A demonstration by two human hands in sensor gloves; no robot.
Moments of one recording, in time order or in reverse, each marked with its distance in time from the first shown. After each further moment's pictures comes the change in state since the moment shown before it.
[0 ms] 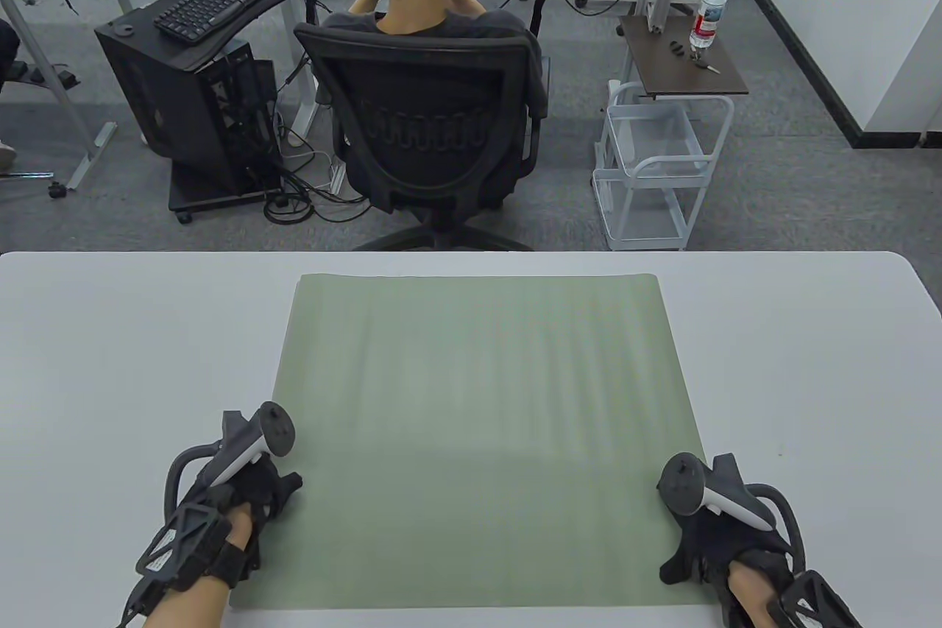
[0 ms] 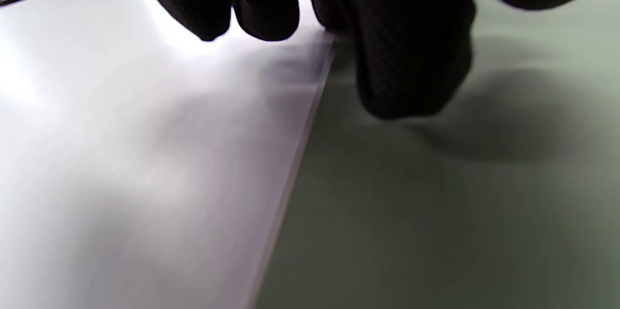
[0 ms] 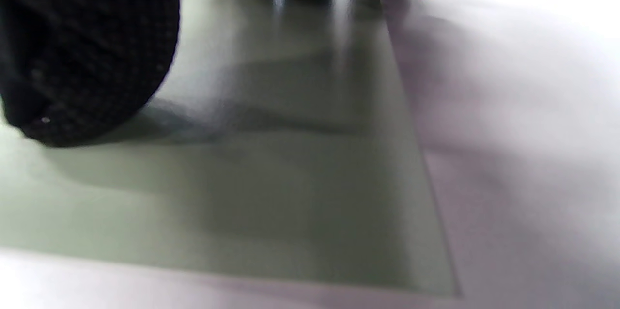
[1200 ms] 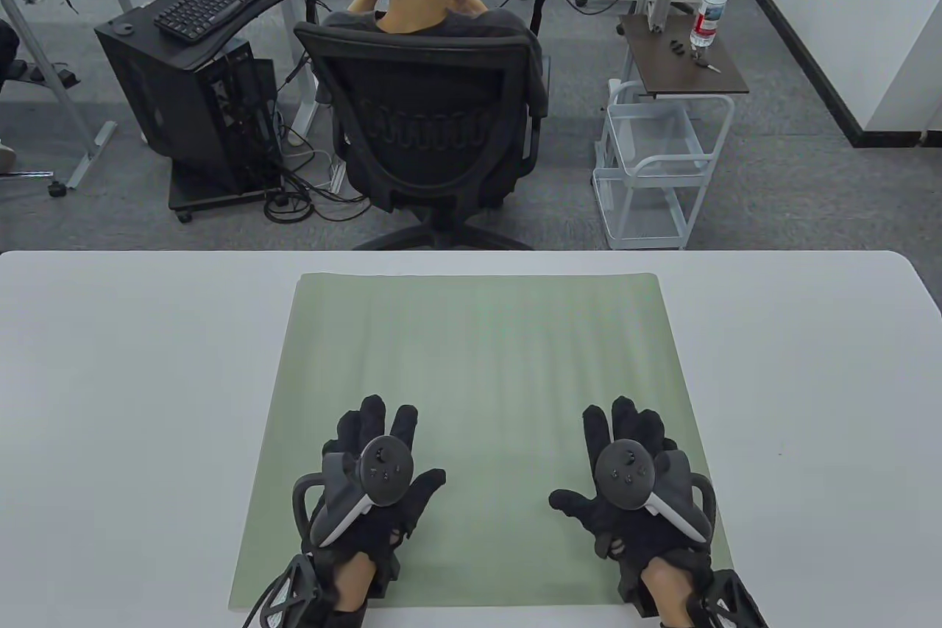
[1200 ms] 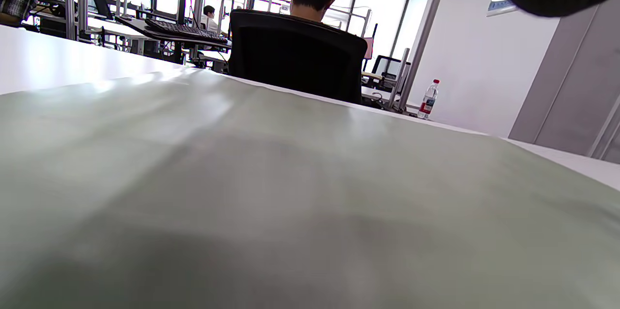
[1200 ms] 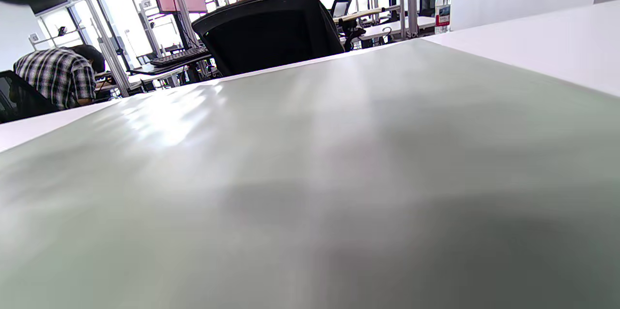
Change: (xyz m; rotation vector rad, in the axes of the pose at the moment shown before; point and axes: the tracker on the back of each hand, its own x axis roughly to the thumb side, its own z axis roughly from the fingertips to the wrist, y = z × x) left_hand 0.127 0.009 0.116 0.417 -0.352 0.262; right_hand 0.095 -0.039 0.031 -0.435 -0.158 -0.202
